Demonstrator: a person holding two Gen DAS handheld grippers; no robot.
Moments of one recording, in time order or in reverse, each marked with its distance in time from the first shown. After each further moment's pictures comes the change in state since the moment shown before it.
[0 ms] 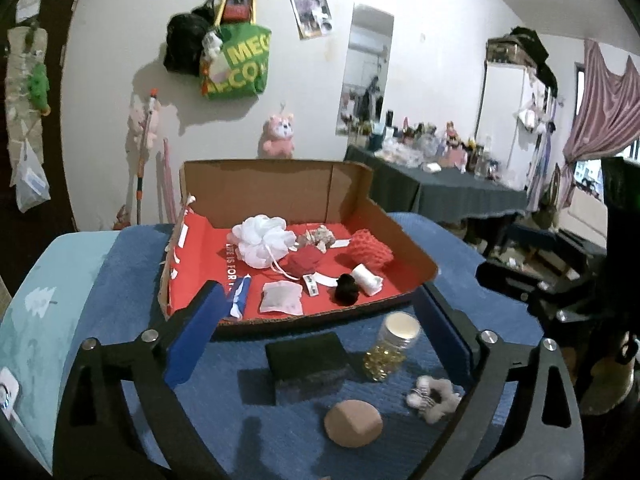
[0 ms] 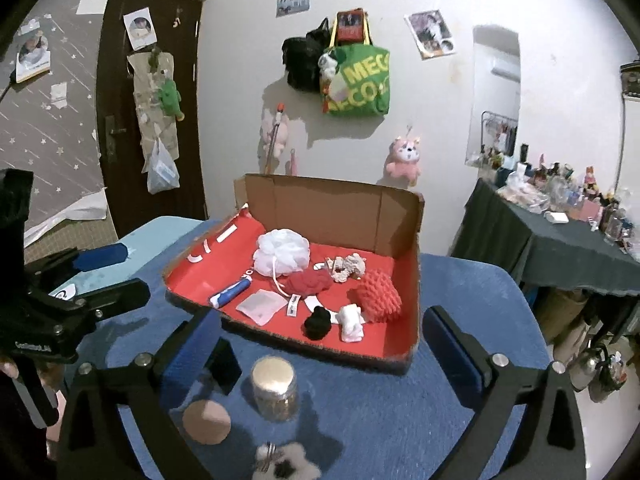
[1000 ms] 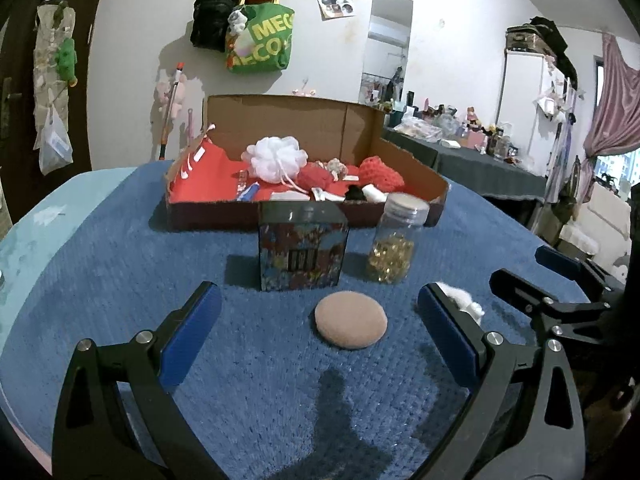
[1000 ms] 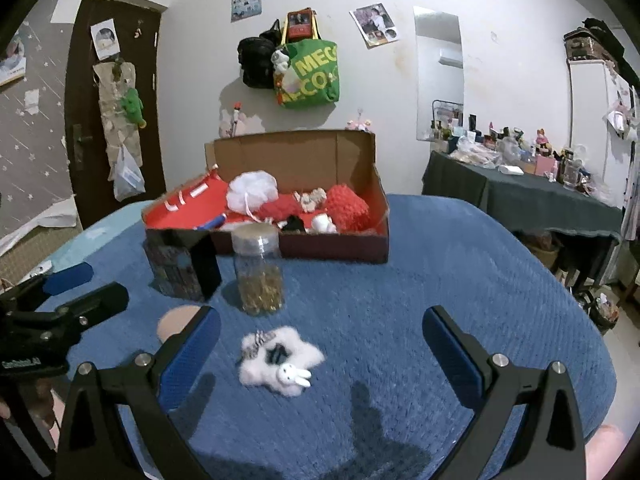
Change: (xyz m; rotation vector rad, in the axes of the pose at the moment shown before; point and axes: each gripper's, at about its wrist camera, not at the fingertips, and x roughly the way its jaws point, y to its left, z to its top) left arm -0.006 -0.024 -0.119 -0.042 0.024 0.091; right arm -0.017 0.015 -0.133 0.122 -0.023 -0.138
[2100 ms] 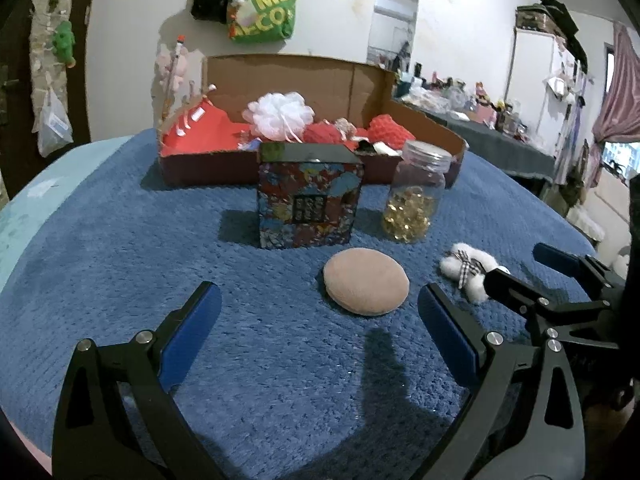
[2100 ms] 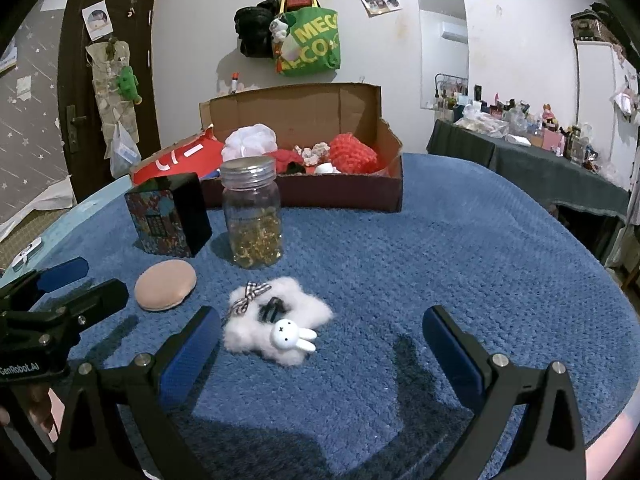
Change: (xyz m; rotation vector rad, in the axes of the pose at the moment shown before) left arm 0.026 0.003 -0.021 -0.003 0.101 0.020; right arm 0.033 0.000 -0.027 0.011 0.104 0.017
